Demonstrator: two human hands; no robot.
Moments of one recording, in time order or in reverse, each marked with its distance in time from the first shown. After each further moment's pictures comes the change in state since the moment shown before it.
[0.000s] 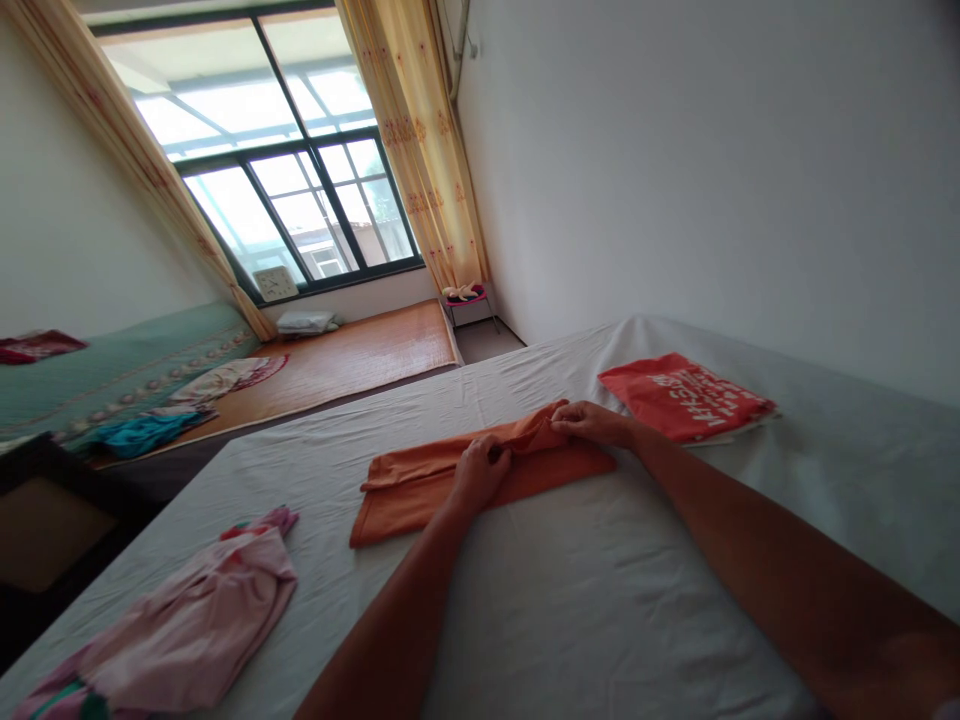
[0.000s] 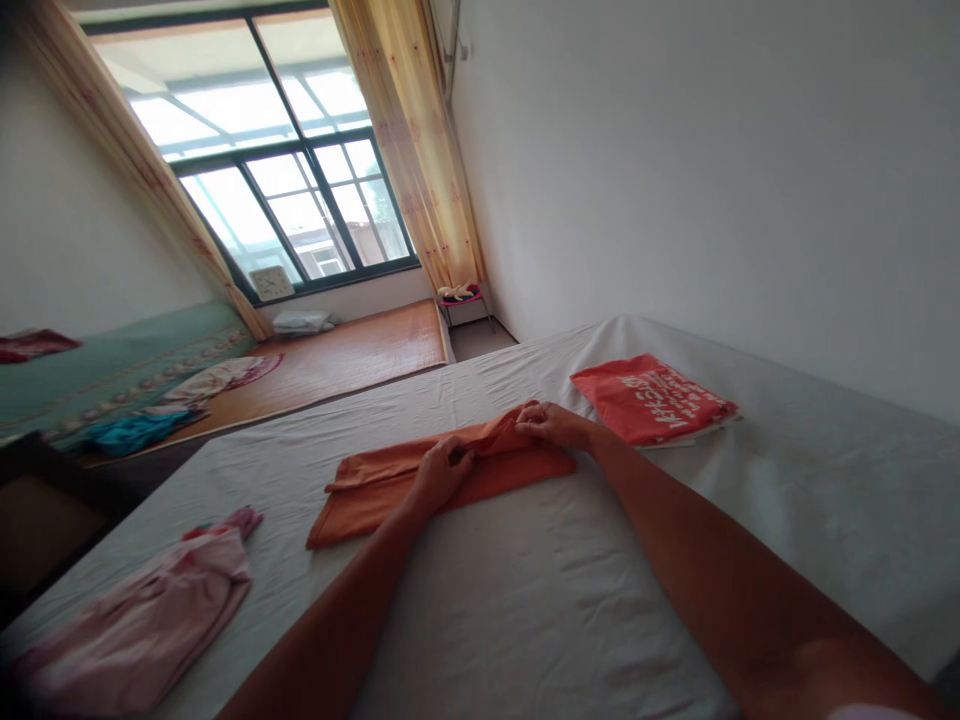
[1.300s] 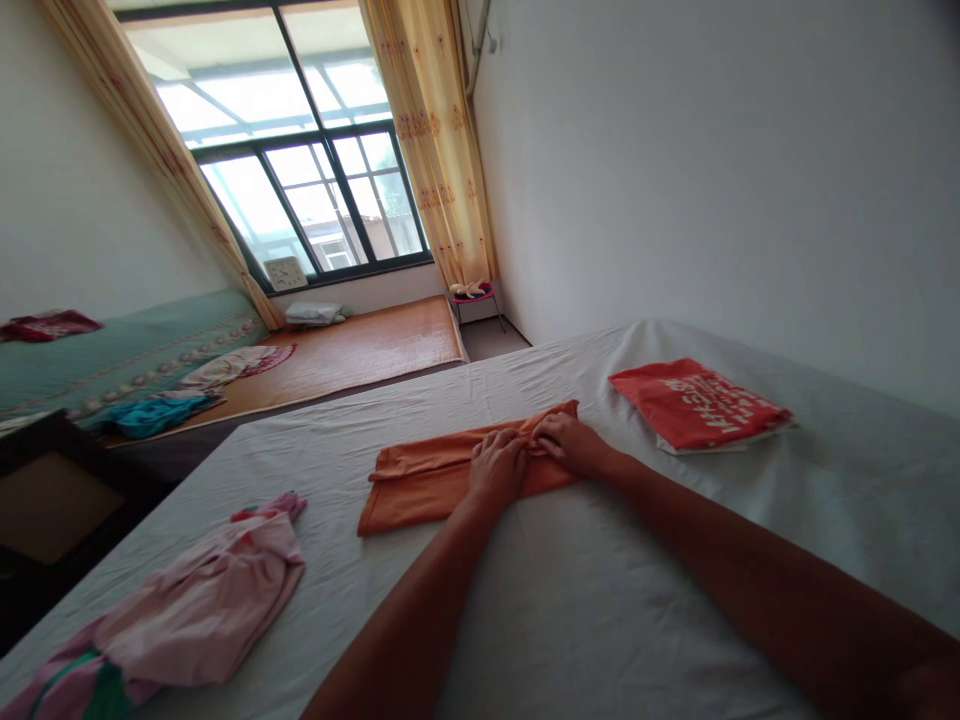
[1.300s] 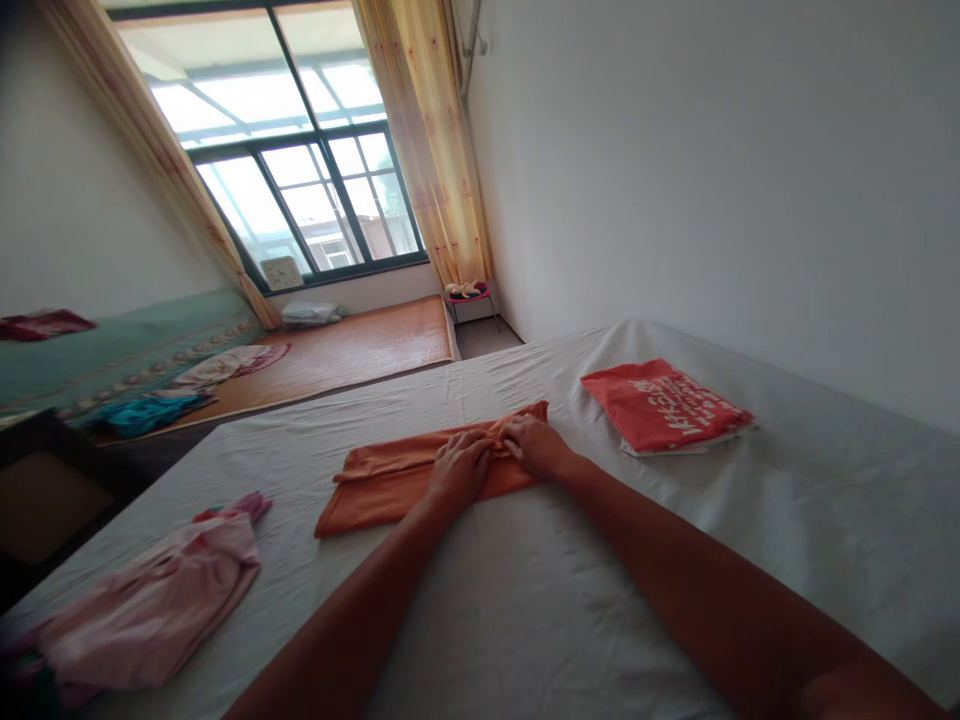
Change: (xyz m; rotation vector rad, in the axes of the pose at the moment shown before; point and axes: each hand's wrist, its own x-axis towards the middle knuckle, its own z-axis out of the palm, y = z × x) left_hand -0.011 0.013 0.010 0.284 0.003 0.142; right_hand 0.014 -0.009 0.061 -0.718 0.228 -0.162
